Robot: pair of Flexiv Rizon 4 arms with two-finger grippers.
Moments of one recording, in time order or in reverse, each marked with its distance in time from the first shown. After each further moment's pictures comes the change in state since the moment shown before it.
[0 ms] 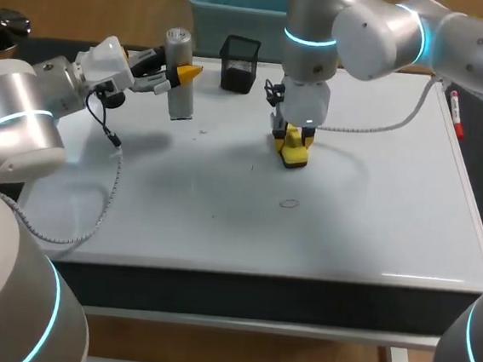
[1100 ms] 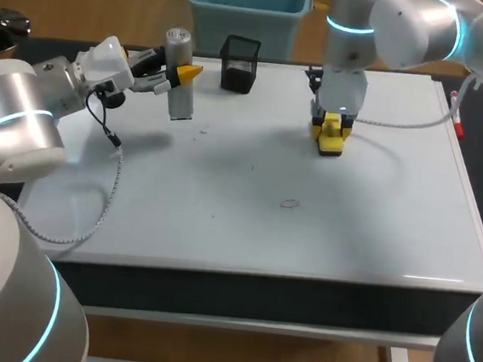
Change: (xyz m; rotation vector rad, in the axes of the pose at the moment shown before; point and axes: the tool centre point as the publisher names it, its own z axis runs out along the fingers) left arm 0.000 0.000 0.000 0.000 0.000 0.000; right arm 0.093 -0.029 -0.003 -0.008 -0.005 0.228
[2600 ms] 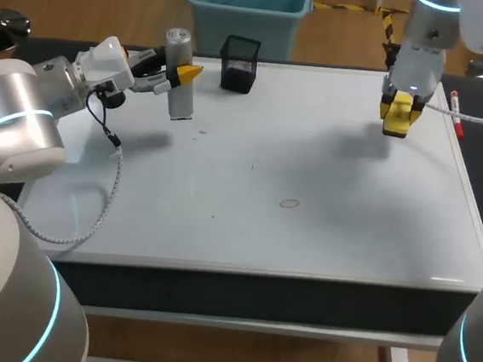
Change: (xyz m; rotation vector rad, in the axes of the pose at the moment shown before) left arm 0.000 0.000 0.000 0.000 0.000 0.000; right arm 0.134 -0.011 -0.052 0.046 -0.043 0.235
